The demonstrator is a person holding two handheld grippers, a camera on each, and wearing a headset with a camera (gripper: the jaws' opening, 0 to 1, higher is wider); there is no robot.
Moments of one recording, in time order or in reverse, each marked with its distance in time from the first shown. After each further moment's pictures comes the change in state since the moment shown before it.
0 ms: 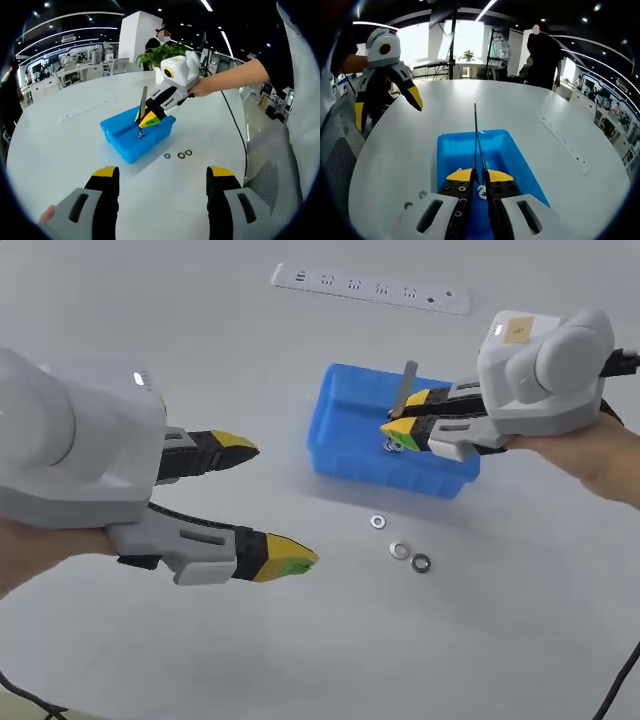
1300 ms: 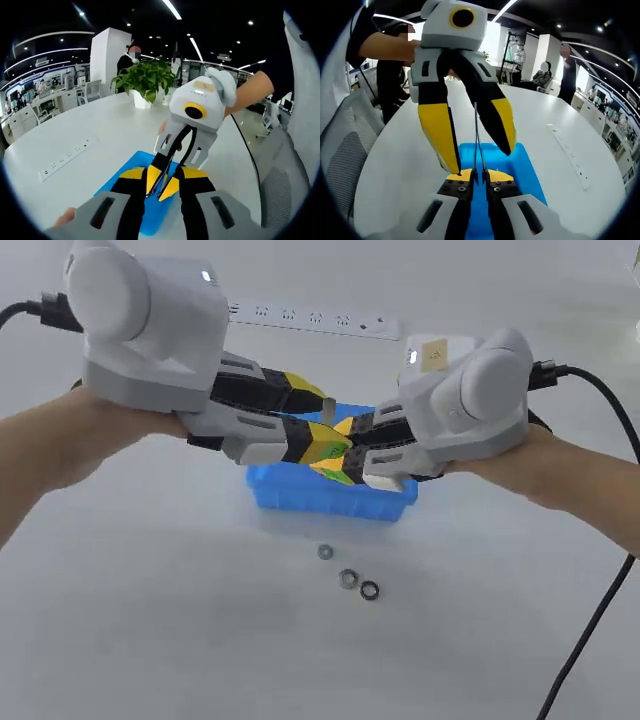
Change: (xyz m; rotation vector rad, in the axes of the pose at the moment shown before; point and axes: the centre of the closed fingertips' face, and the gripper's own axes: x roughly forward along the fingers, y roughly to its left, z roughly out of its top) left arm 0.080 0.021 0.100 0.185 -0.126 -0.214; right arm -0.006 0.023 0.019 -0.099 0.001 0.090
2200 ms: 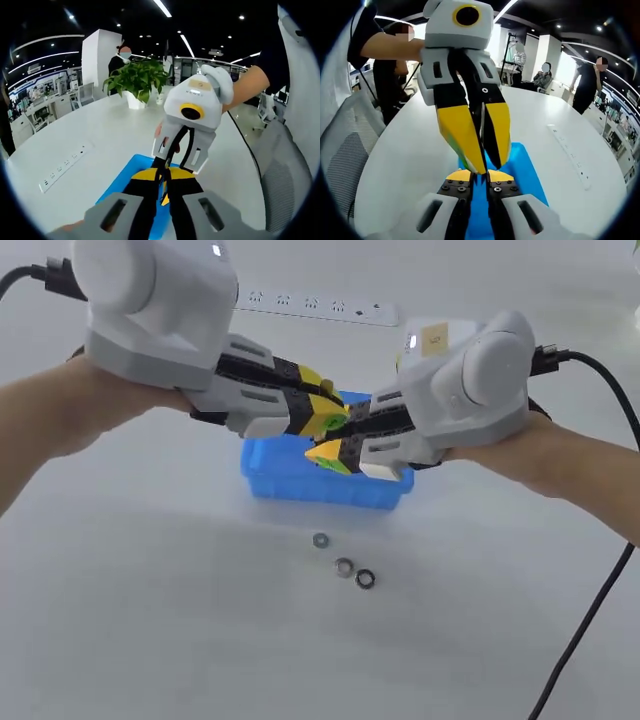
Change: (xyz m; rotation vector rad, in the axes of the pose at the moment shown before) left arm 0.004 0.003 0.002 0.084 0.017 -0.037; right arm 0.000 -0.001 0.001 0.007 -0.014 0.003
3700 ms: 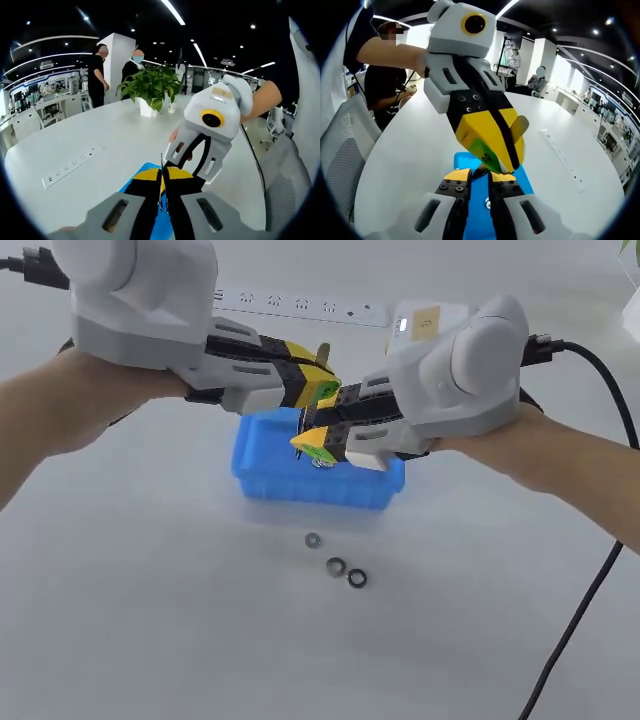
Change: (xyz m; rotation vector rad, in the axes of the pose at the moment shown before) left arm -0.002 0.016 0.016 -0.084 -0.074 0.085; right arm -0.006 -0.006 0.014 -0.001 -0.025 -0.051
